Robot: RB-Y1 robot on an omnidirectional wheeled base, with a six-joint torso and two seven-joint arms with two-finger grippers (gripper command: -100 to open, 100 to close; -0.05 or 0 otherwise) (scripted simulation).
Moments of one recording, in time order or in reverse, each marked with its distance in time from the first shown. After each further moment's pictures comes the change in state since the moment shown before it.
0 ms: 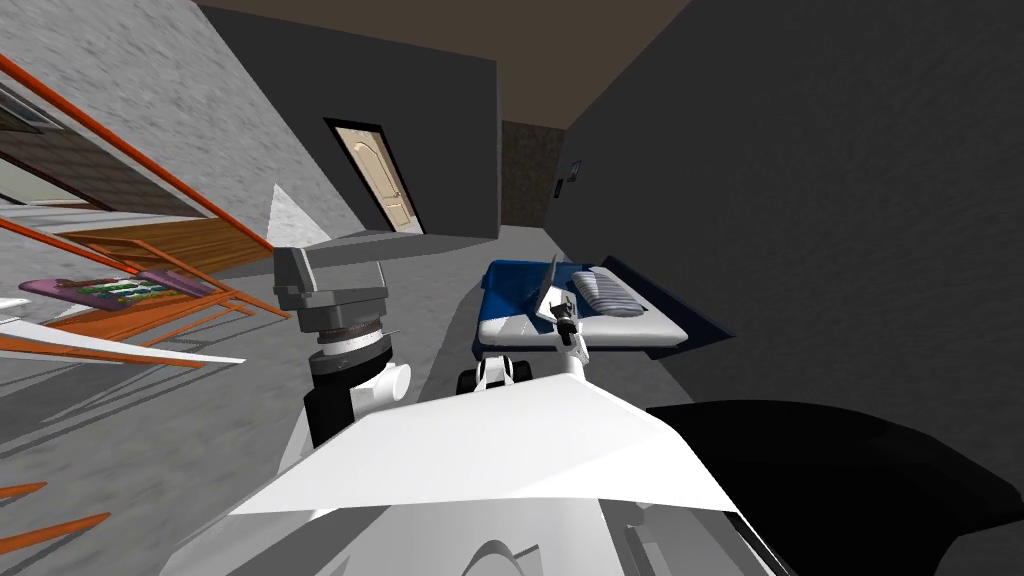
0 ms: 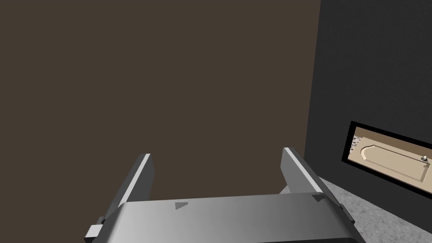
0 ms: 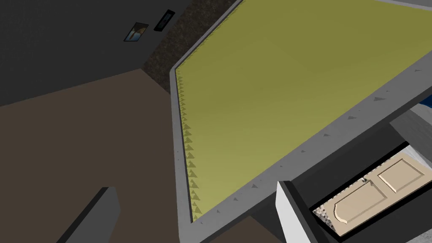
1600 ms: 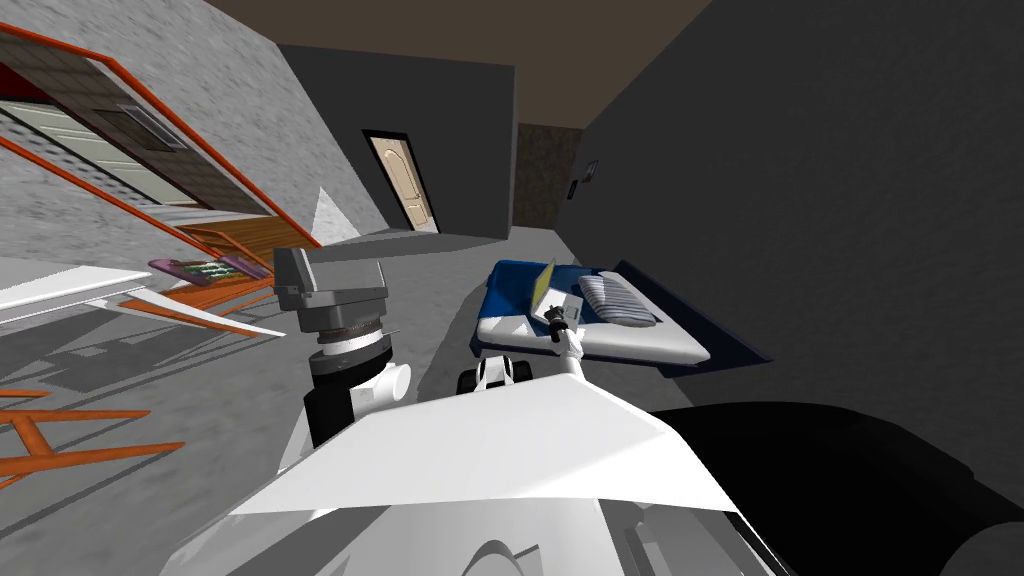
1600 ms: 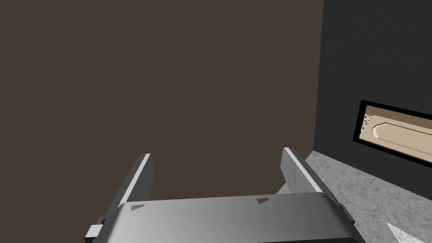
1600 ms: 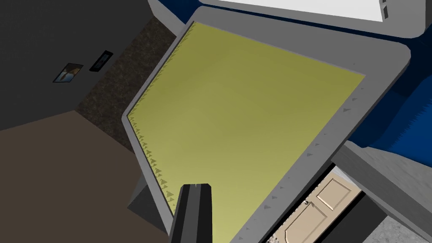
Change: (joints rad) left arm 0.000 0.000 0.000 0.000 0.000 0.000 0.000; right arm 0.074 -0.063 0.292 -0.060 0.271 0.398 -0.383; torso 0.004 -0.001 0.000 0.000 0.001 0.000
